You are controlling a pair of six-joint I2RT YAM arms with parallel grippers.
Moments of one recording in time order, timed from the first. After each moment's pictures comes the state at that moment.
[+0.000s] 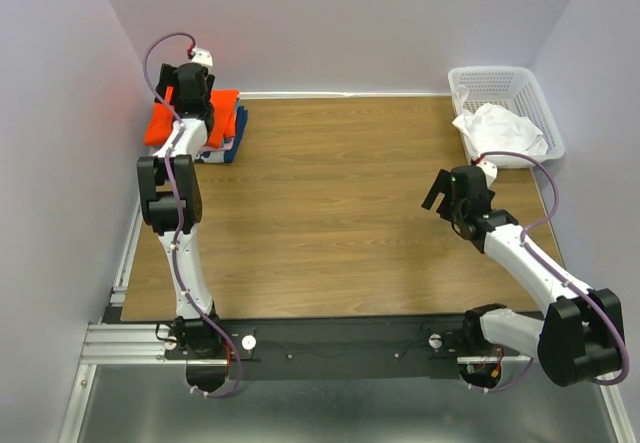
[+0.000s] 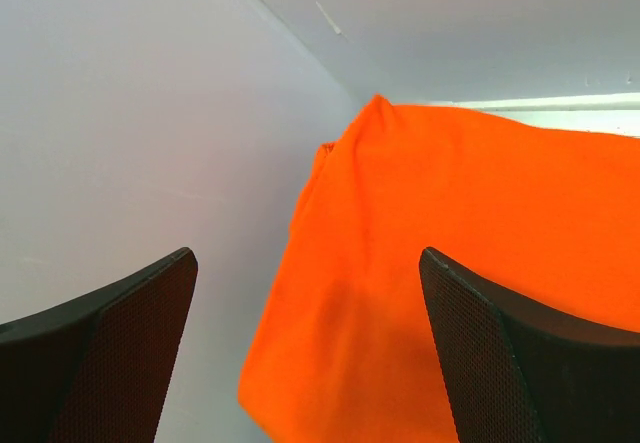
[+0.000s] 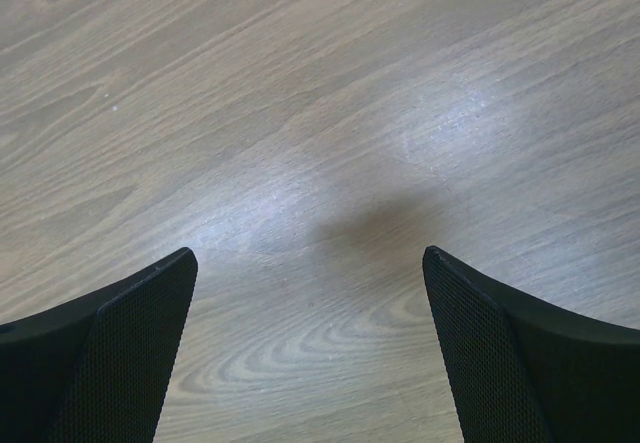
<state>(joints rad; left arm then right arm) 0.07 2.21 1.79 0.19 -0.49 0.49 0.23 1.15 0.66 -0.26 0.32 0.55</state>
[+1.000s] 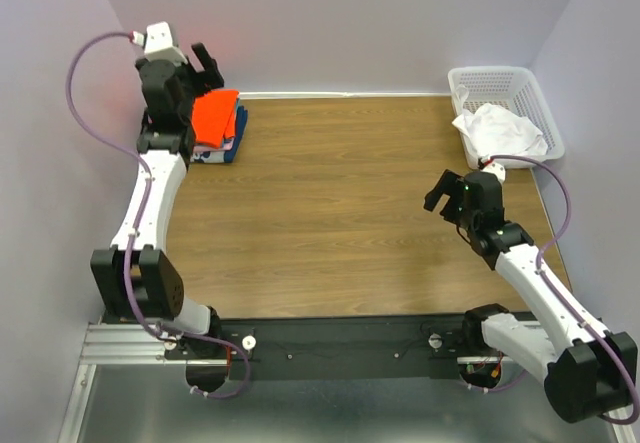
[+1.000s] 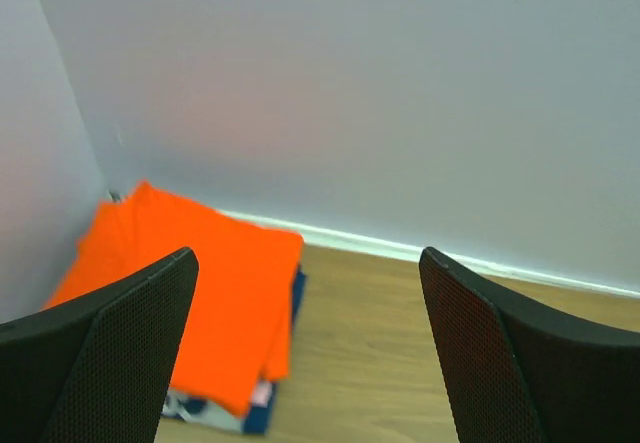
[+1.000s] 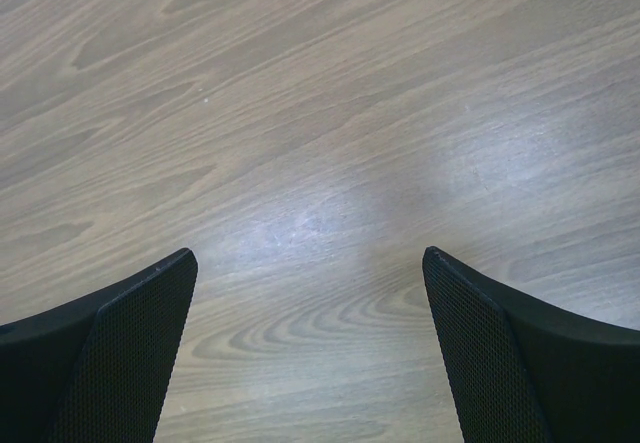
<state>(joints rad) 0.02 1.53 1.48 0.06 -0.07 -0.21 0.23 0.96 0.64 -0.29 0.23 0.54</state>
